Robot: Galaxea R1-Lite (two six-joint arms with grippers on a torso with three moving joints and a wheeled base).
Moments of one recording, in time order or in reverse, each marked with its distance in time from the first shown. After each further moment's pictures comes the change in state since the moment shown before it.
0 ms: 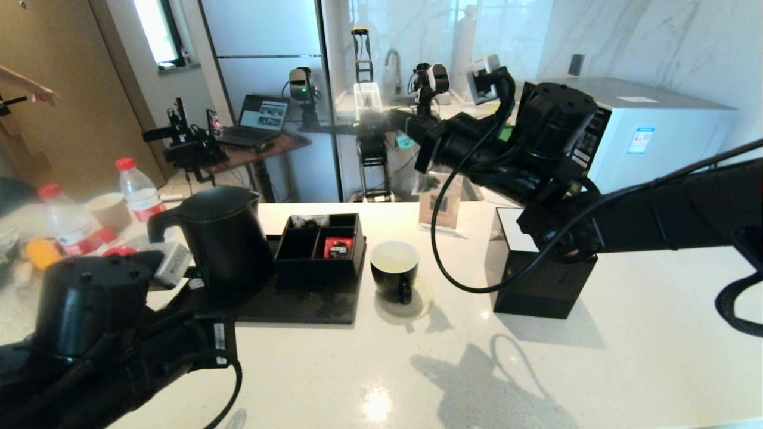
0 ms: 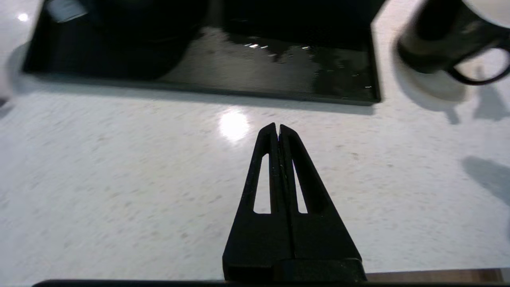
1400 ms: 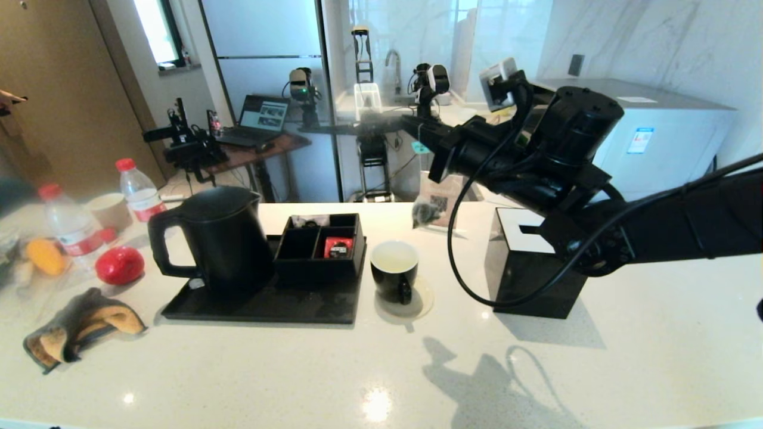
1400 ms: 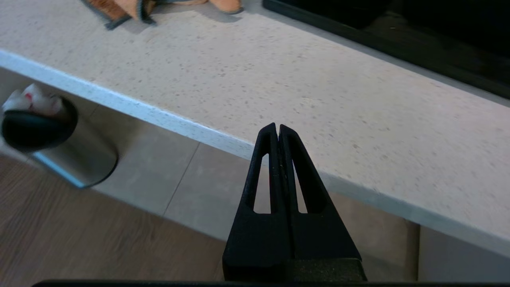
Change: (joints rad) left arm 0.479 -0.754 0.423 0.172 -0.044 0.107; right arm -0.009 -0.072 0.132 -0.040 0.001 -0.062
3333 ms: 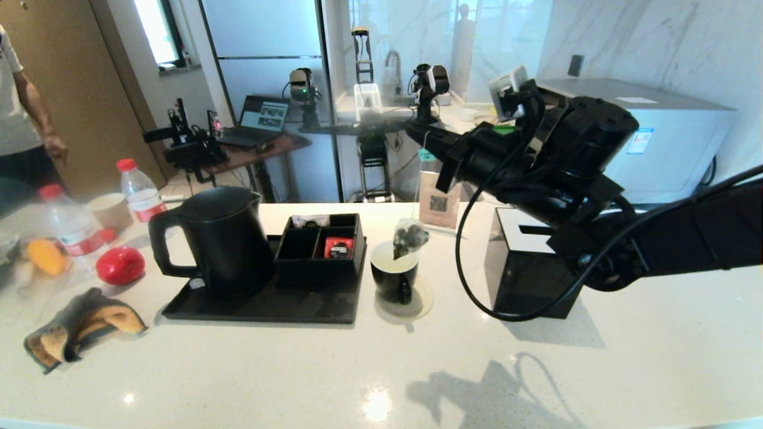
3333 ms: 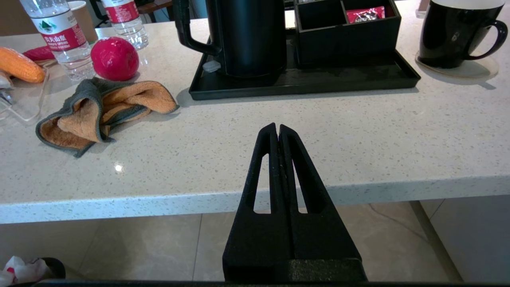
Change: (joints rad) left arm -0.006 -0.588 0.002 0.202 -0.275 0.329; right arm -0.003 -0.028 0.097 -0.081 0.006 -0.022
